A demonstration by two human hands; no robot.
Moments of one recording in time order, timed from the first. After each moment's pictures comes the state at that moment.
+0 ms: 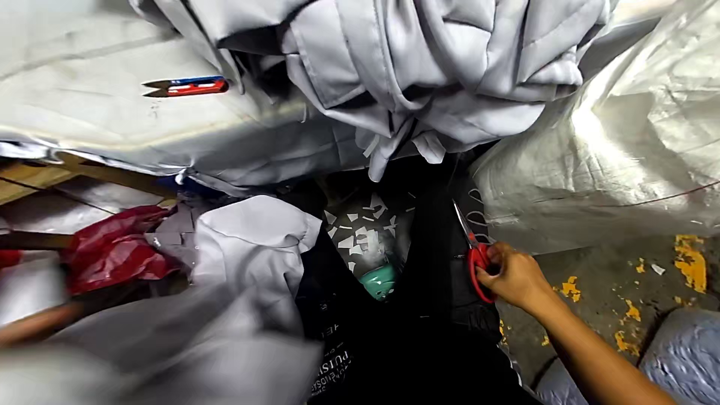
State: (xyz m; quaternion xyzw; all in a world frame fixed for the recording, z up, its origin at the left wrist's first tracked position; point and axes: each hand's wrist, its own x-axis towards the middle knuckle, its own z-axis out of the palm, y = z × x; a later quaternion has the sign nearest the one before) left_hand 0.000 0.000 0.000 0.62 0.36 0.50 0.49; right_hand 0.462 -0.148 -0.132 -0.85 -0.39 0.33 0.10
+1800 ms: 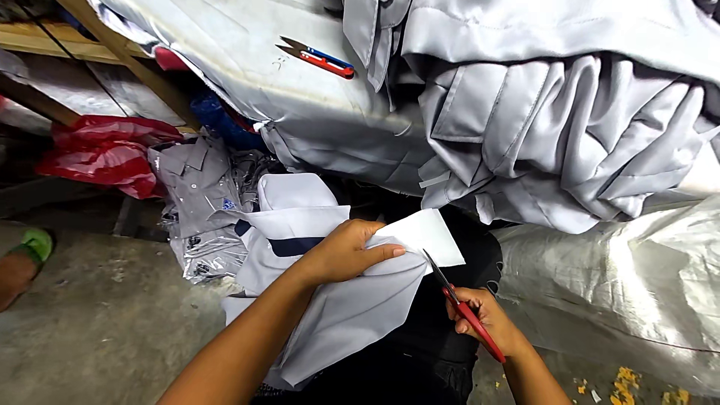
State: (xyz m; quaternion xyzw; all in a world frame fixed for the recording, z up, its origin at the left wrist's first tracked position) left_hand 0.157 0.083 -0.086 0.74 0.30 0.21 0.57; right_hand 0.450 -0.070 -0.130 -0.45 -0.63 0.52 0.35
